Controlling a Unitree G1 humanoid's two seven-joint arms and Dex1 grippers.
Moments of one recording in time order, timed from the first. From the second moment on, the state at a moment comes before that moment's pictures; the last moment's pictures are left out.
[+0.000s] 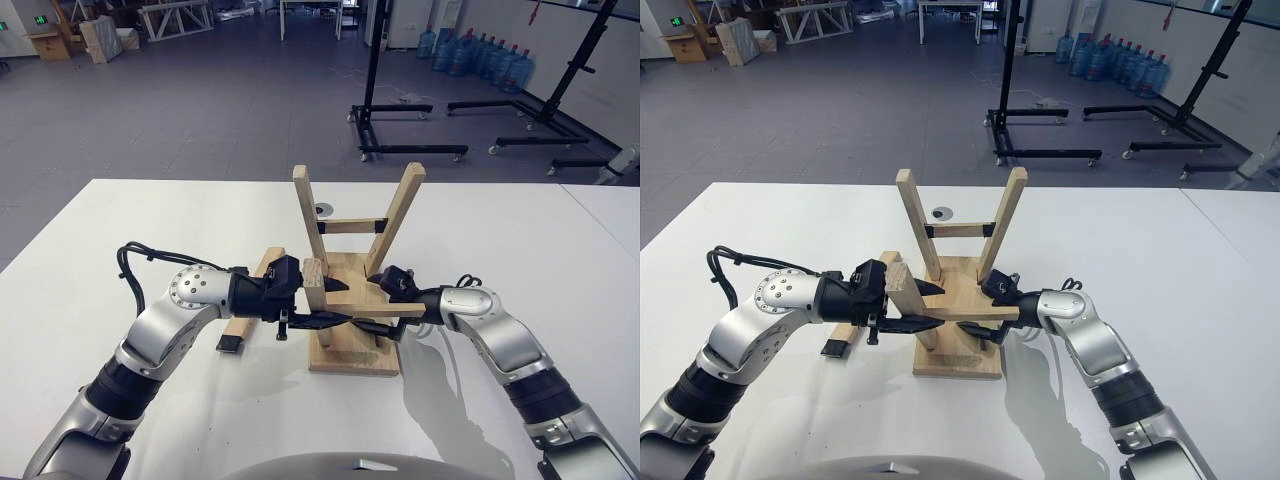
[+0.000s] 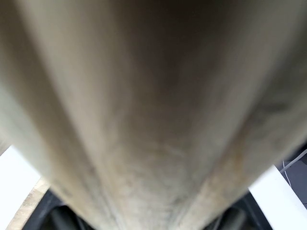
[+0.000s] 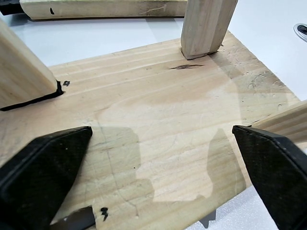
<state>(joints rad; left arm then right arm) -0.29 0.59 -0.36 -0.32 -0.49 0.32 -1.04 -0.22 -0.55 0.26 -0.06 0.12 0.48 0.87</state>
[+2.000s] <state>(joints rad) 0.02 0.38 -0.04 -0.44 -0.28 1.10 -0.22 -0.13 -0.49 0.19 -0.09 0.16 0.48 0.72</state>
